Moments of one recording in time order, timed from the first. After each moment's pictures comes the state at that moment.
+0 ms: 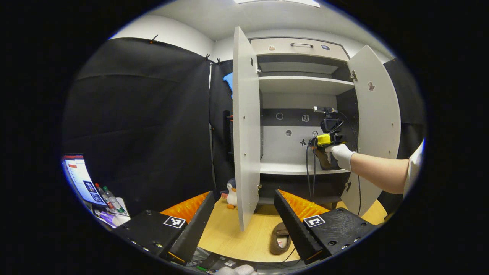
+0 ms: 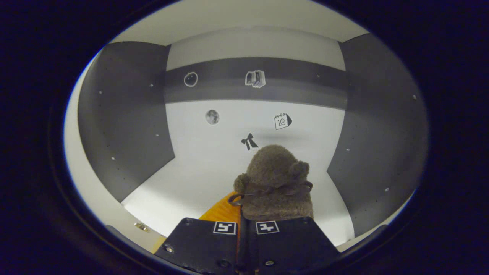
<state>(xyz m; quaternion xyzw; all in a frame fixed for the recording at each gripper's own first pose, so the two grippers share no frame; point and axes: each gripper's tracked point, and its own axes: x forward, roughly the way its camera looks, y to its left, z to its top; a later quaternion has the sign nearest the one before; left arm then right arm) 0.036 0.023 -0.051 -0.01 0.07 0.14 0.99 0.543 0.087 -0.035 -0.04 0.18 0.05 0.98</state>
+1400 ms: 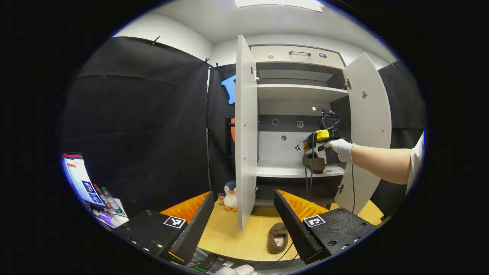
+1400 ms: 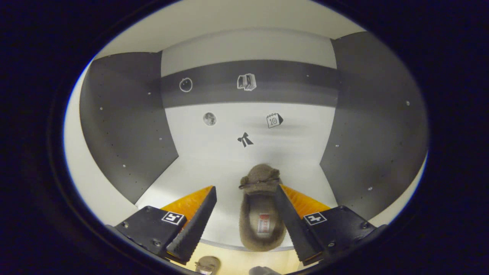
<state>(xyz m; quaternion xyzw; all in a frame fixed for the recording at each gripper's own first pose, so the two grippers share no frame) 0.013 0.019 -0.035 -0.02 0.04 0.11 0.99 0.483 0.074 0.009 -0.02 0.19 0.05 0.98</state>
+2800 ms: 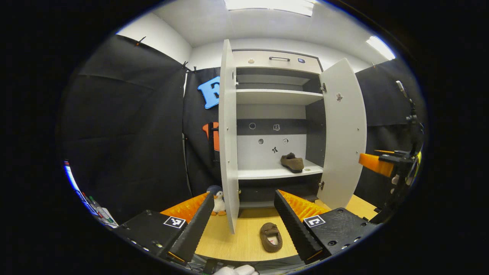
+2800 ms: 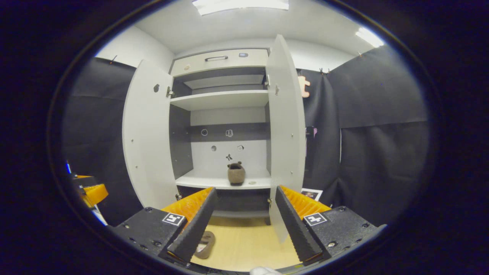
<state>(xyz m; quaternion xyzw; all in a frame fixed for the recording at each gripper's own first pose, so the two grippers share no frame) 0.012 0.013 -0.034 0.00 0.02 0.00 1.00 0.045 -0.005 -0.012 0.01 -0.02 -0.01 1.00</state>
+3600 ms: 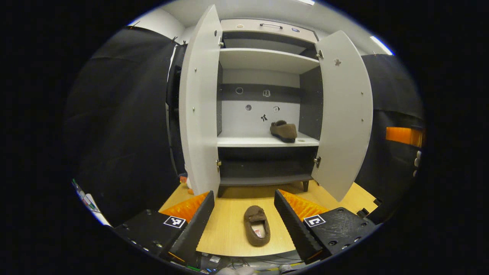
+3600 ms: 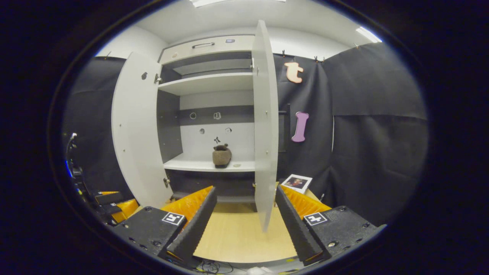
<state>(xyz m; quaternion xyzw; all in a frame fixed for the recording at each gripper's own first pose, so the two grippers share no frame) 0.076 -0.045 -0.168 -0.02 0.13 -0.03 0.99 0.051 -0.064 -0.039 0.01 0.04 -0.03 1.00</state>
